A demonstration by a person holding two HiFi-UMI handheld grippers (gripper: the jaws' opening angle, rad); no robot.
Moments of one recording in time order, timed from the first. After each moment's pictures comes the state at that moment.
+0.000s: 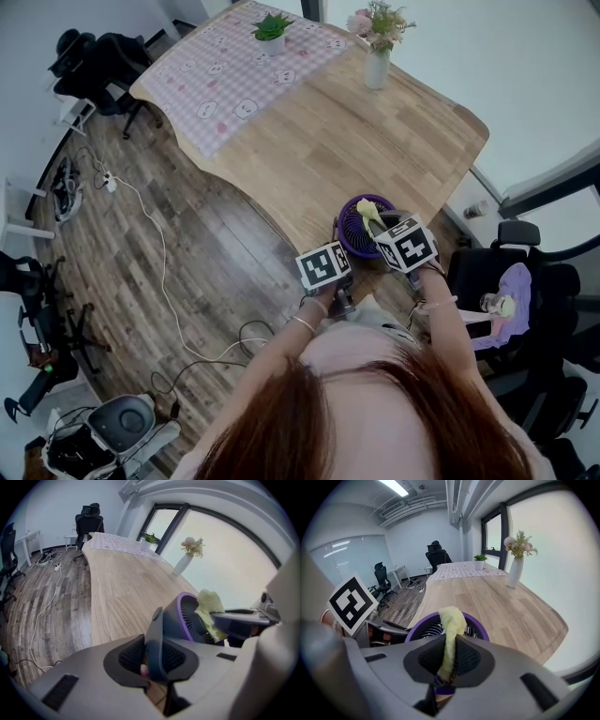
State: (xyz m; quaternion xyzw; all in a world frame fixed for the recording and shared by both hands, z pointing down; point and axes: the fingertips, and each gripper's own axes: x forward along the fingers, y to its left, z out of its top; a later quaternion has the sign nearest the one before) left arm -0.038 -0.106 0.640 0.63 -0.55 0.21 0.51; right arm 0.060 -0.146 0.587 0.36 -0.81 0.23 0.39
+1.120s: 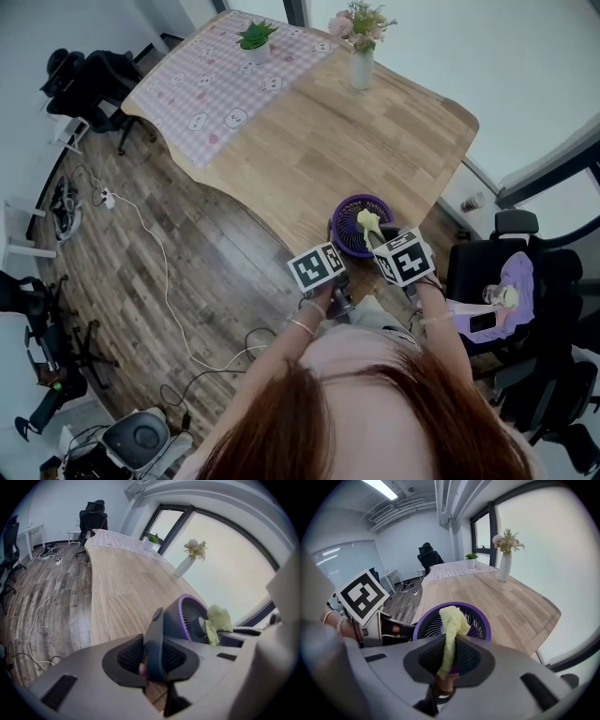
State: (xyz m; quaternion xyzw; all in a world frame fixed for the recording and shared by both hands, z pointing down) left arm -0.039 -0.108 0.639 0.62 -0.55 0.19 0.52; right arm 0.069 -0.118 0.584 0.40 -0.79 0.27 0.38
